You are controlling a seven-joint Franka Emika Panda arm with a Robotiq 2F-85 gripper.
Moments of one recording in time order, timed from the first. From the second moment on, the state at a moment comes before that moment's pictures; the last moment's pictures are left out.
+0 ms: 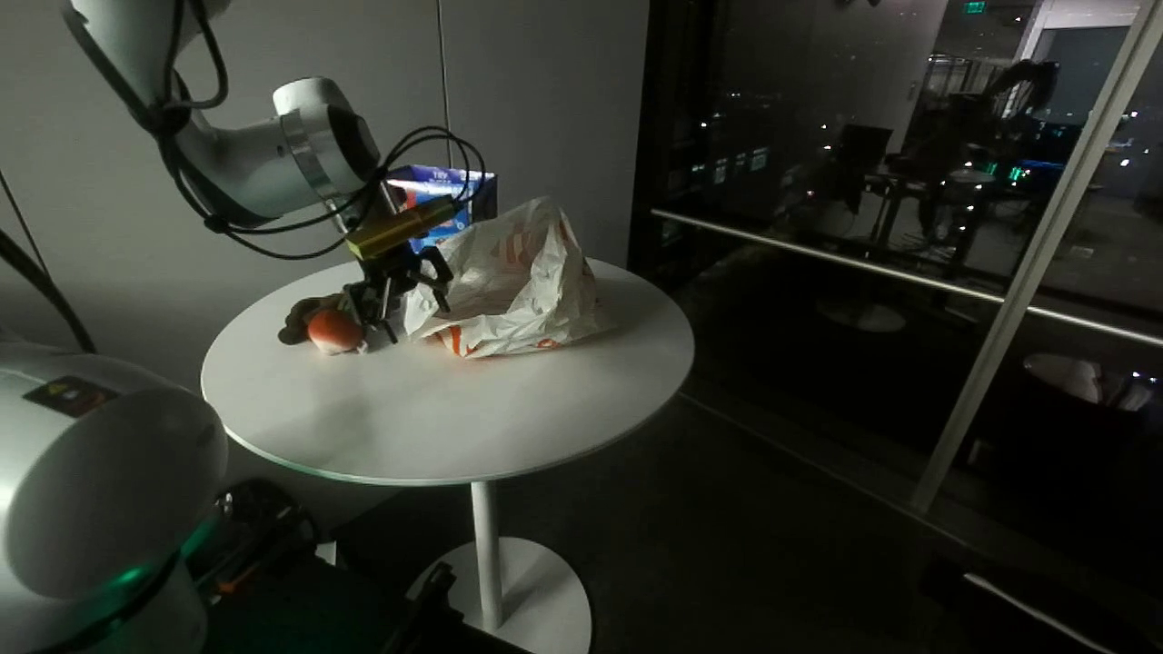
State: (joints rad) arm 0.18 -0.10 0.17 -2.49 -0.48 2.39 -0.48
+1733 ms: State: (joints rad) arm 0.30 -0.06 0.30 -2.12 -0.29 2.03 -1.11
